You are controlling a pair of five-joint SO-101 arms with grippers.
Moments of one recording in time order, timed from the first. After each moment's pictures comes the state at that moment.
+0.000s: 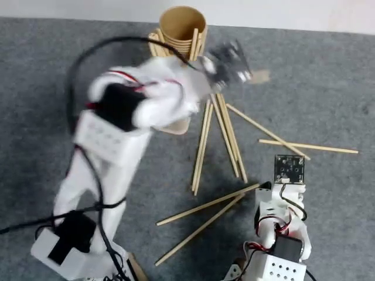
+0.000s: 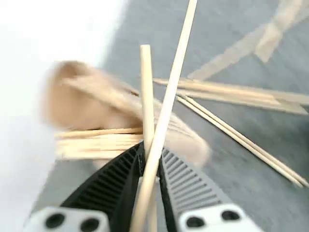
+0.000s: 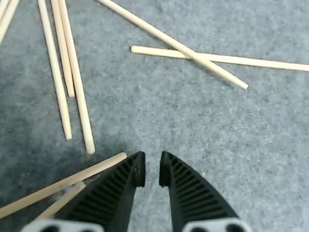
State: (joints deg) left arm 23.6 -4.8 -32.8 91.2 -33.6; right arm 10.4 -104.6 95.6 59.9 16.1
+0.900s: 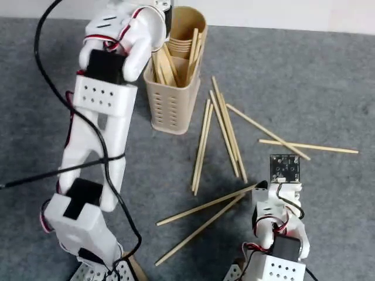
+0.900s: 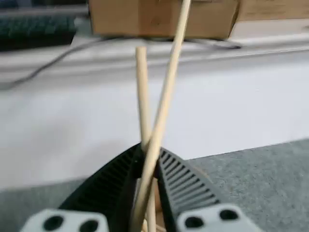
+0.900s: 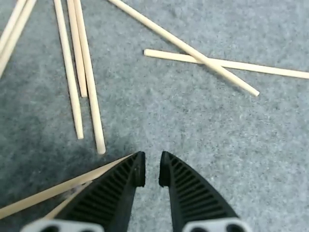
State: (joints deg) left arm 9.7 12.4 -41.8 50.1 6.8; right arm 7.9 -104.6 95.6 59.9 16.1
